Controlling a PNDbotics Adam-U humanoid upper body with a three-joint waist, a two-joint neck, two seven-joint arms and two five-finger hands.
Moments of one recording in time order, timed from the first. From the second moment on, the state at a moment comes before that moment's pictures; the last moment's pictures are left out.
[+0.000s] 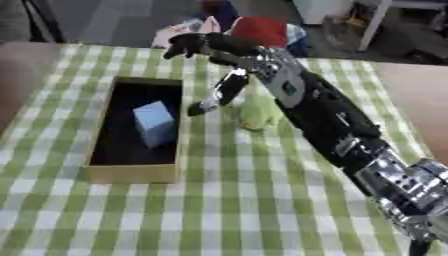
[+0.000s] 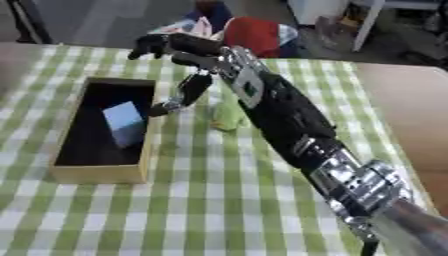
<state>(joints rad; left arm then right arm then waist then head) -0.29 0.21 0.02 -1.90 0.28 -0.06 -0.37 -0.94 -0.48 0.24 -1.06 0.51 -0.67 0.35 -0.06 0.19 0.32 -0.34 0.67</state>
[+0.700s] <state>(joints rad) -0.27 0.21 0.02 -1.90 0.25 -0.07 -0.36 -0.80 -0.57 0.21 -1.02 0.62 -0.65 0.34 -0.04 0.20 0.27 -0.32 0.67</state>
